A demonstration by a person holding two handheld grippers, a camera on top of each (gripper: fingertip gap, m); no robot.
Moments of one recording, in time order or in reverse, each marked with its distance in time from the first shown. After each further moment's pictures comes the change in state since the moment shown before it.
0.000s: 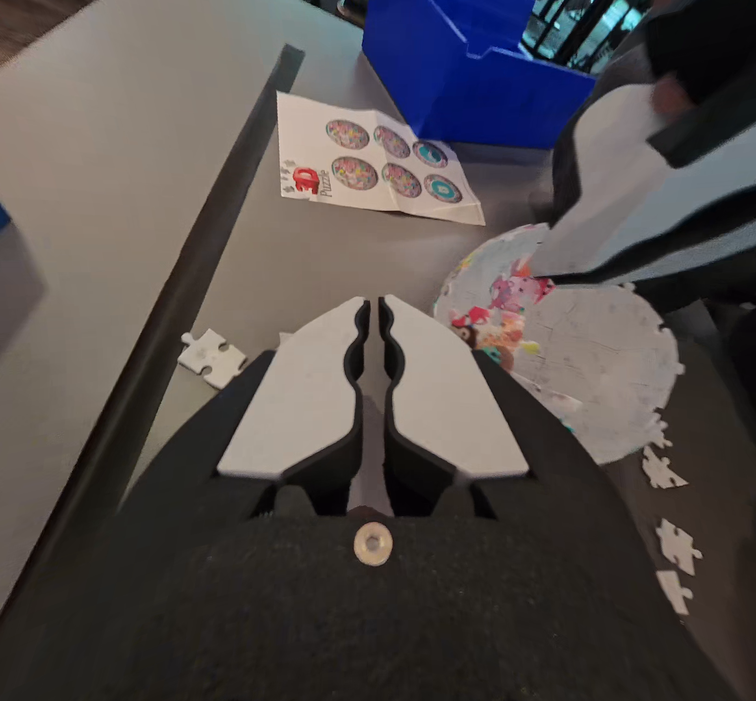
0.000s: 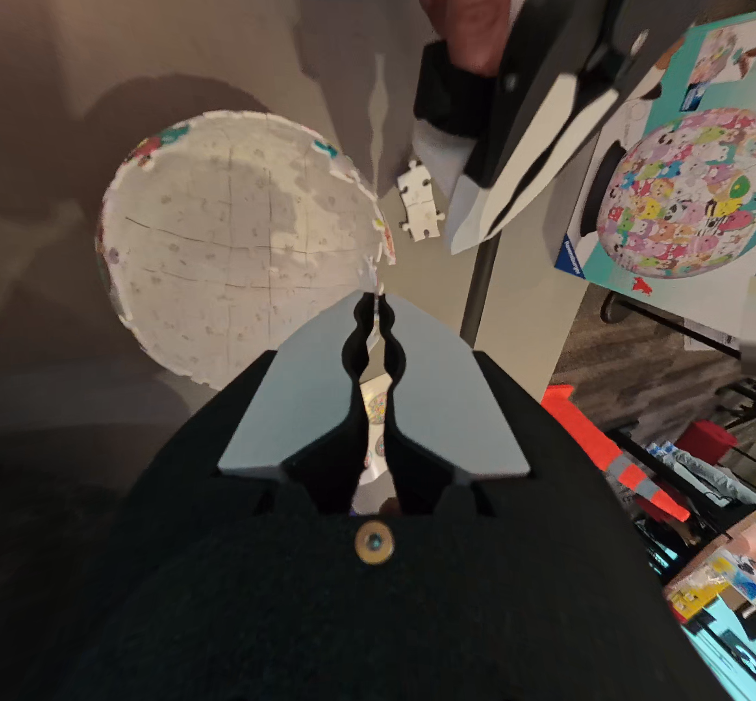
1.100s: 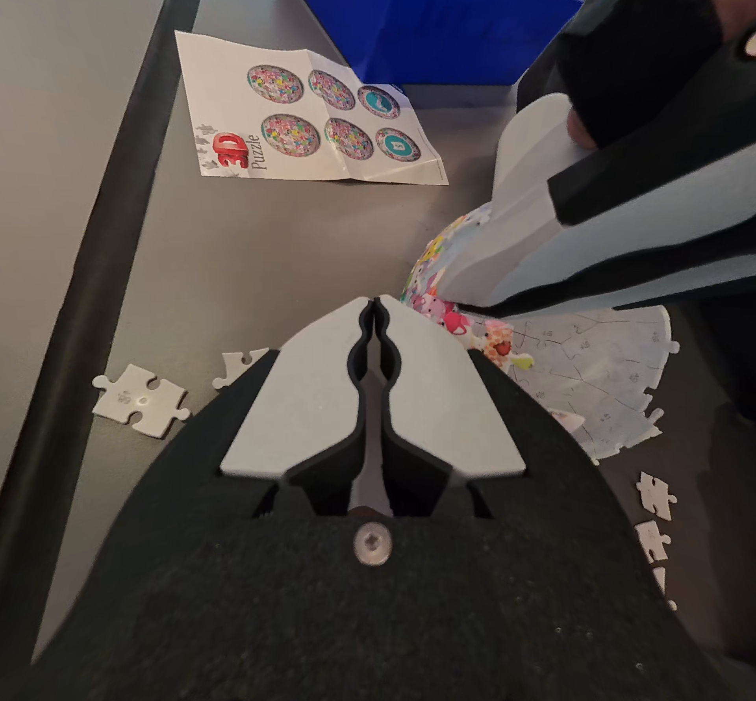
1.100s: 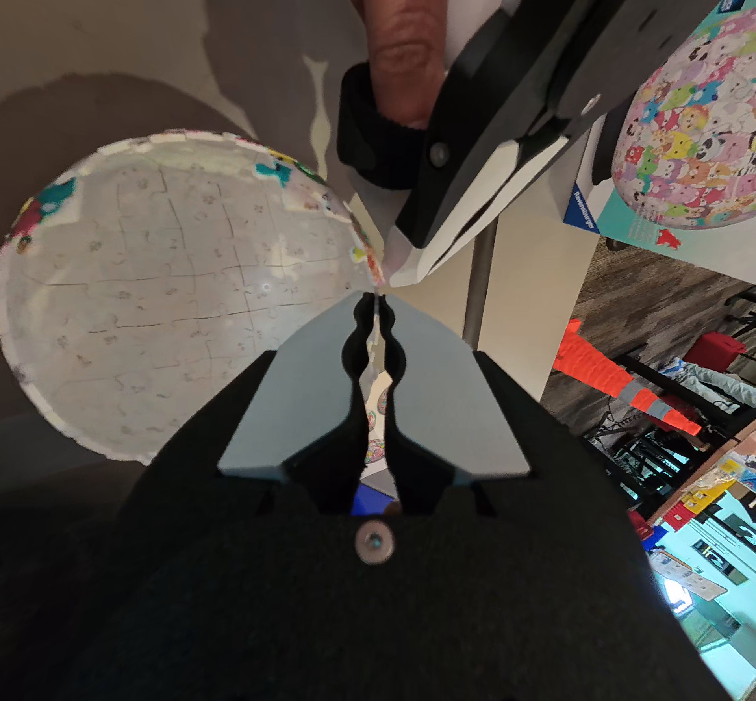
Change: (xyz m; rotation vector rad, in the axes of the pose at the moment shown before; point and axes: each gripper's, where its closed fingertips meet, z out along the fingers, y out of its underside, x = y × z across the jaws) left arm 0.021 0.014 0.023 -0.121 0.137 0.051; right arm 0.005 0.004 0.029 -0.141 0.069 0.123
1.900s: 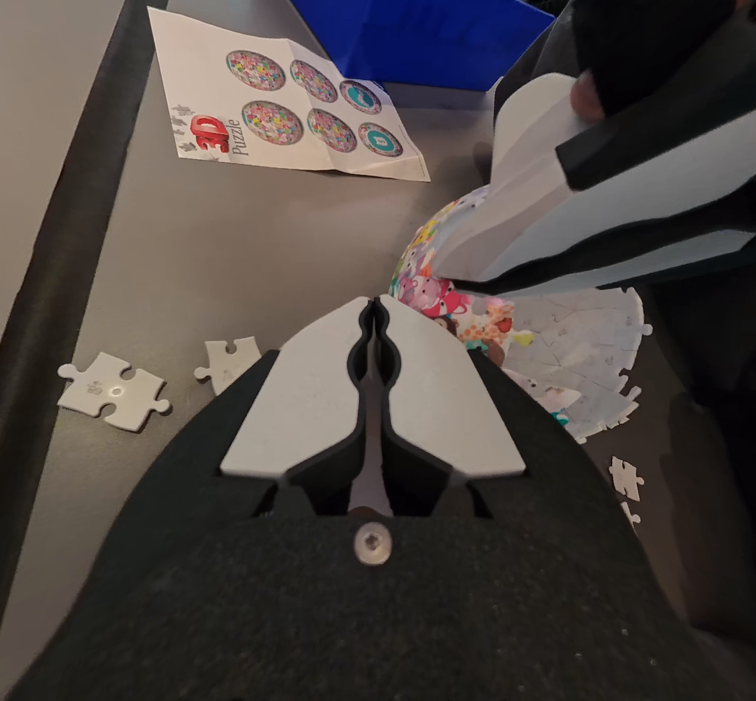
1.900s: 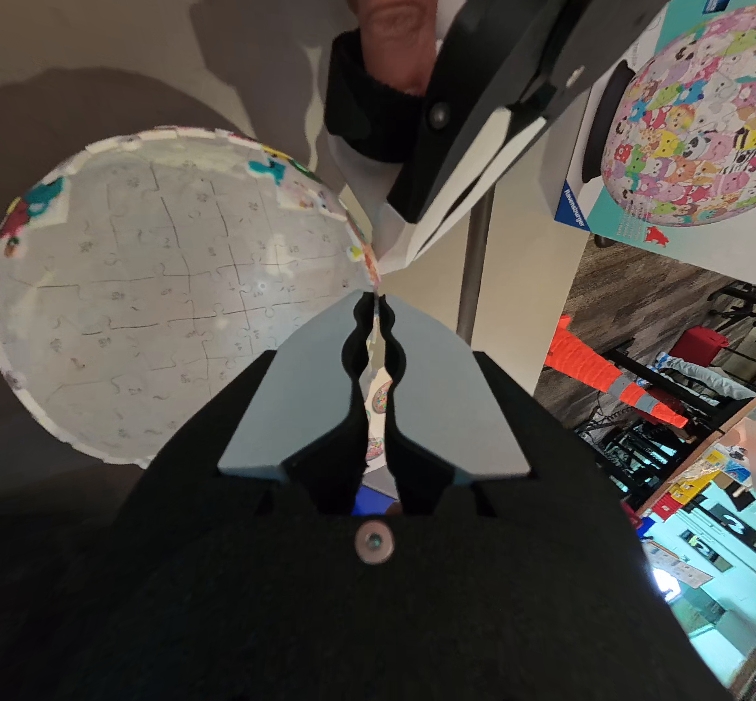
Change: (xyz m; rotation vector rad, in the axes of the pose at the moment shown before) left arm 0.003 0.007 -0.002 0.014 0.075 -0.049; right arm 0.002 0.001 0.001 -0.005 0.025 -0.002
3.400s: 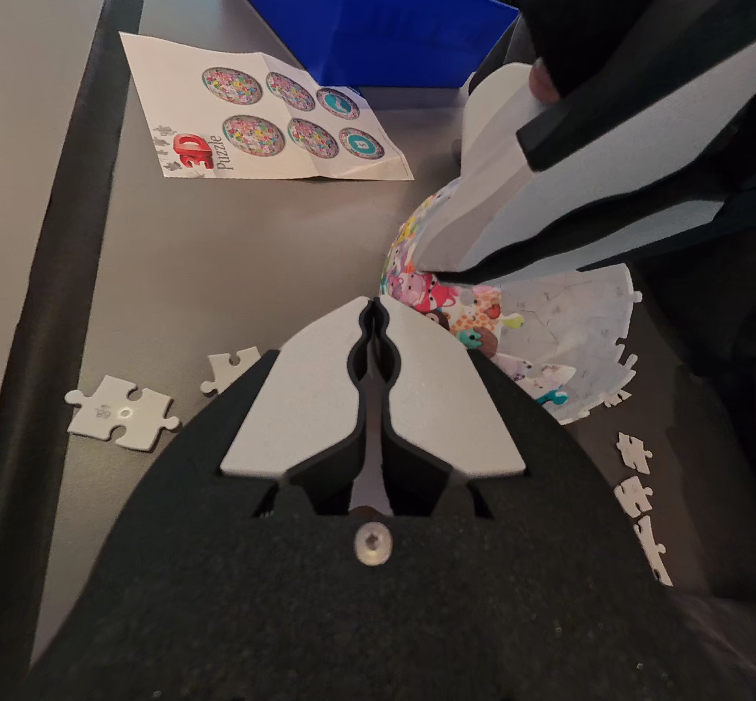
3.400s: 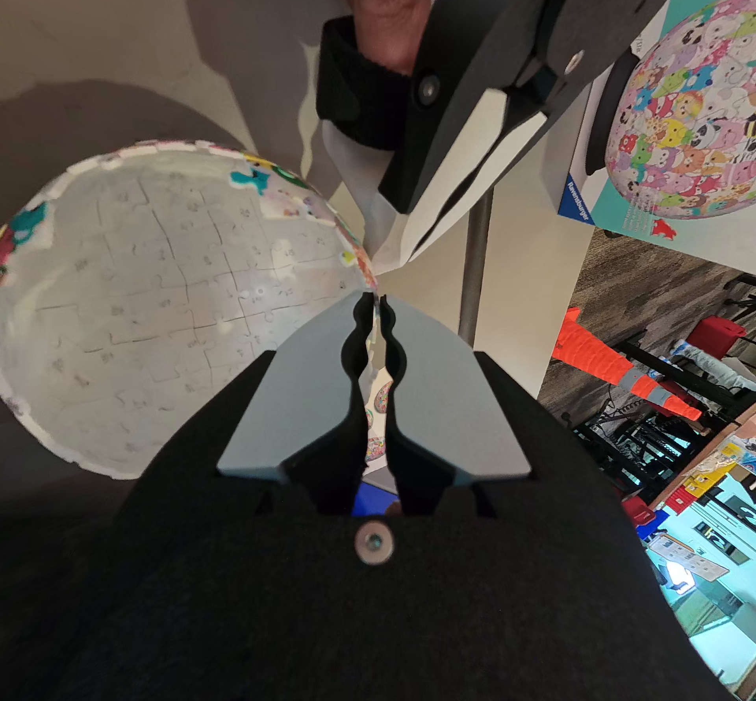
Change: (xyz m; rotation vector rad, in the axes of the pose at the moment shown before) left arm 0.001 -0.001 -0.002 0.009 0.060 0.074; right arm 0.004 0.000 0.004 -0.016 -0.009 0.027
